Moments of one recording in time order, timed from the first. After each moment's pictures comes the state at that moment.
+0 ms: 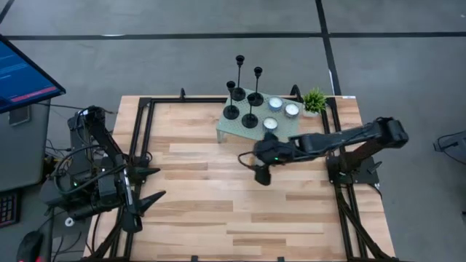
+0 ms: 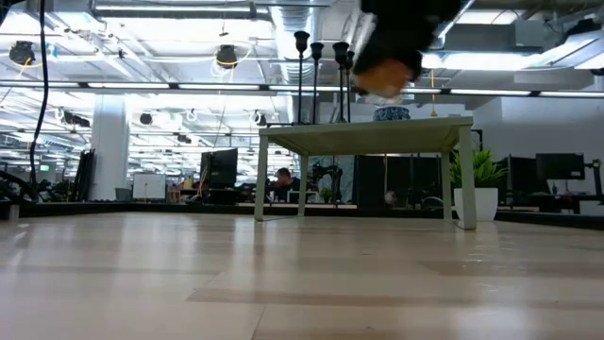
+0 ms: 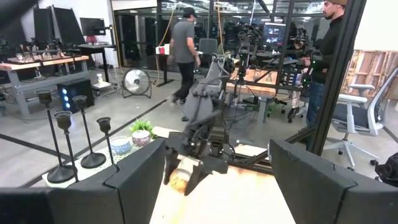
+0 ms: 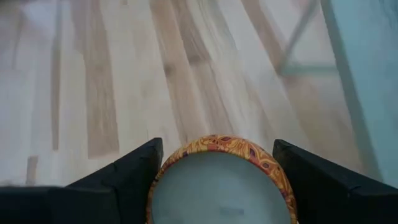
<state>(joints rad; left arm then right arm) -1.24 1.04 1.30 0.23 -1.57 0.28 0.15 1.46 1.12 -0.47 0.22 0.31</state>
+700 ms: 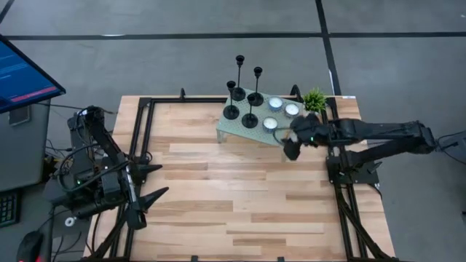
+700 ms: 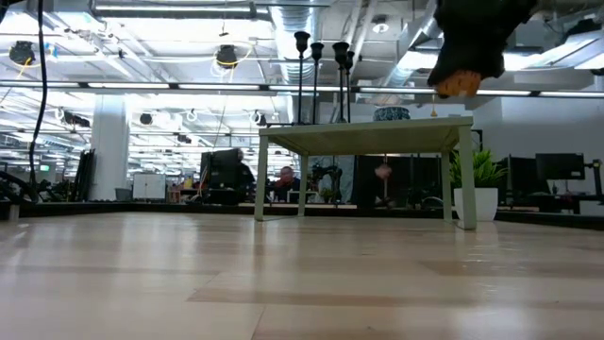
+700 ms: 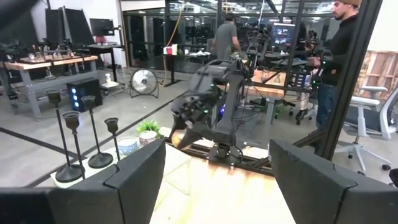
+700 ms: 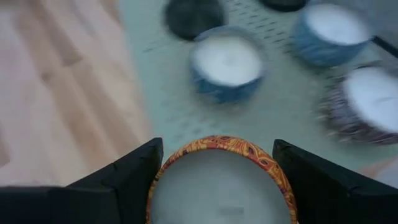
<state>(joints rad) -1.20 1.04 1.30 0.23 -1.57 0.28 -0.01 1.01 0.93 -0.80 0.42 0.47</state>
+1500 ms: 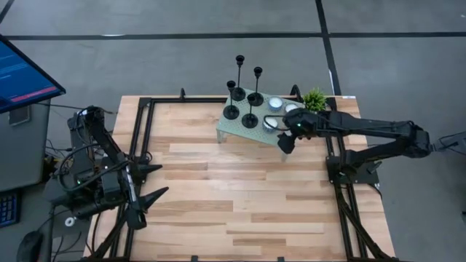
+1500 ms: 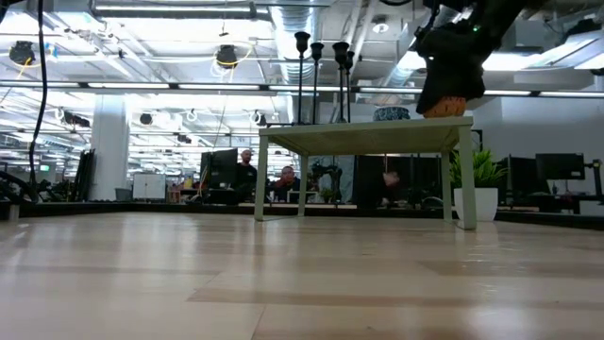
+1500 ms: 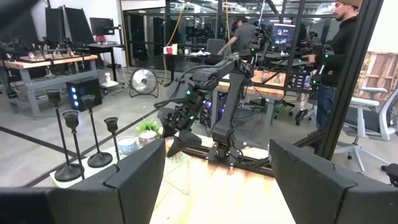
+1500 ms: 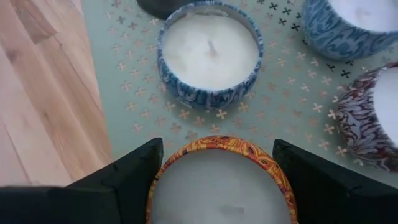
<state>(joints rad) -1.20 1.04 1.30 0.24 -1.57 0.28 -0.23 1.12 0.93 -0.75 0.24 0.31</state>
